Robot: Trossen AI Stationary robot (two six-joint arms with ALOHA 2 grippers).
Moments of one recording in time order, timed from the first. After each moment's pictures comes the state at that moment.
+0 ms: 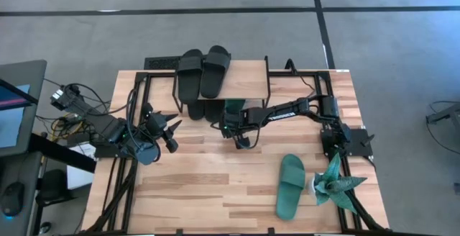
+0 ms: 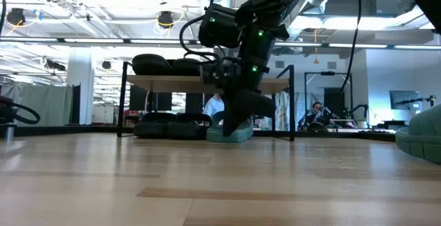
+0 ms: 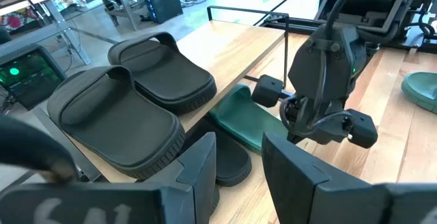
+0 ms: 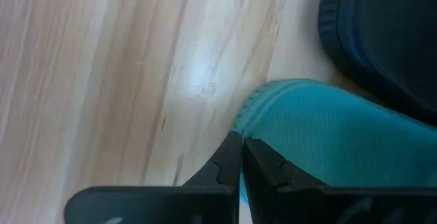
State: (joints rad) left arm -0.56 0.99 0.93 -0.84 -1.11 -0.73; right arm -0.05 2.10 1.44 -0.57 0.22 -0.44
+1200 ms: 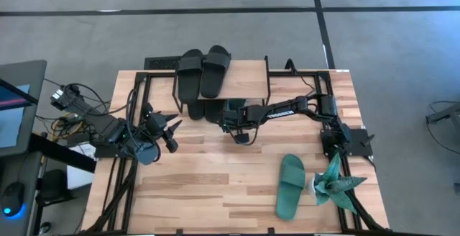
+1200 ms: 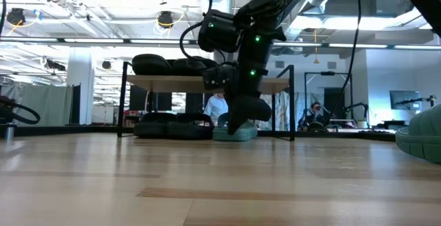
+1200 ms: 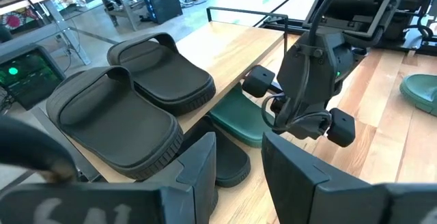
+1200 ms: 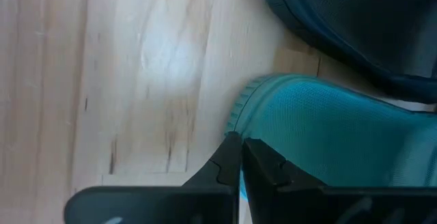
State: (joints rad) left arm -0.56 0.99 0.93 -0.83 -1.11 -0.73; right arm -0.07 2.11 1.47 -0.60 0.35 -0.40
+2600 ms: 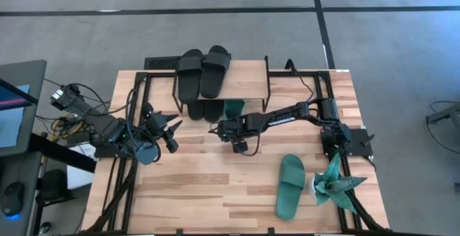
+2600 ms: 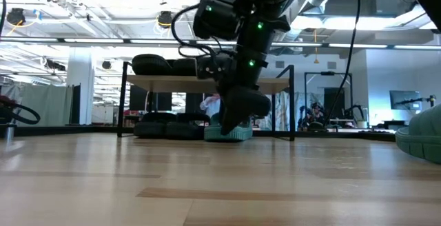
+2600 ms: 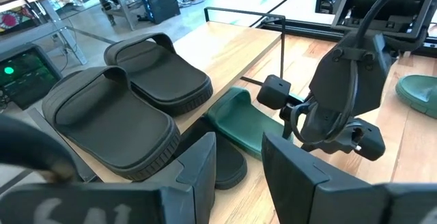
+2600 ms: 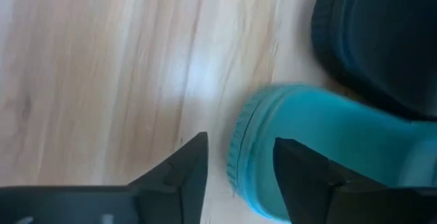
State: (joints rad) left arm -0.56 0.99 0.93 -0.82 -1.10 -0.72; right arm 0.02 2.11 1.48 -0.58 0.32 -0.35
